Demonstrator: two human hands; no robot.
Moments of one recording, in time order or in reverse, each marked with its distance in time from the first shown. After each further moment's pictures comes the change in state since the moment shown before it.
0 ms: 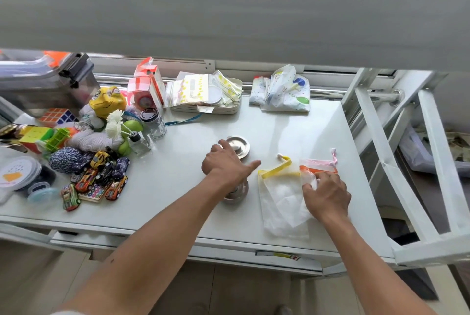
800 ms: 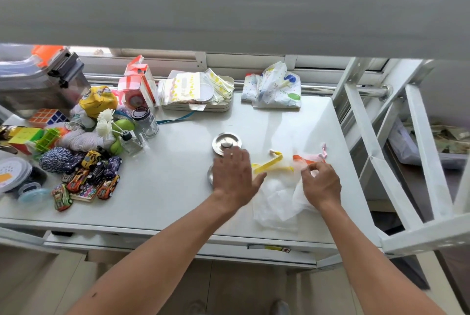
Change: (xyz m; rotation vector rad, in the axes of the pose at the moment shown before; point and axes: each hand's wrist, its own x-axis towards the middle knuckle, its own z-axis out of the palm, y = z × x) left_hand -0.051 0.012 0.021 0.174 0.345 0.454; right_hand 0.009 0.002 -0.012 0.305 0.061 0.021
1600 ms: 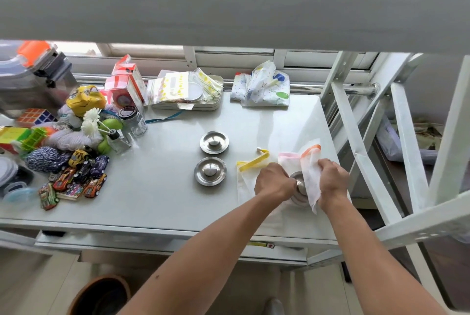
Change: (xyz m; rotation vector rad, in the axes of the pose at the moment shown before) left_hand 0.010 0.113 -0.014 -0.947 -0.436 -0.360; right_hand 0.016 0.016 -0.036 0.848 0.035 0.494
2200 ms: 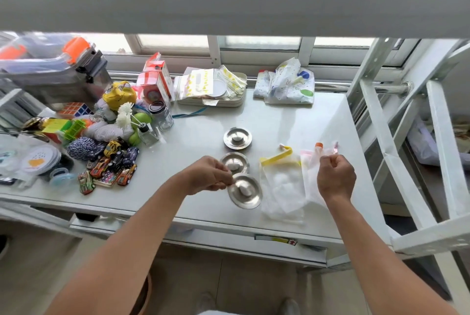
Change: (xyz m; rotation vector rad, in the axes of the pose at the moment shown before) left_hand -0.003 -0.123 -0.168 -0.300 -0.266 -0.066; right_hand -0.022 0.015 0.032 -0.439 0.040 -0.393
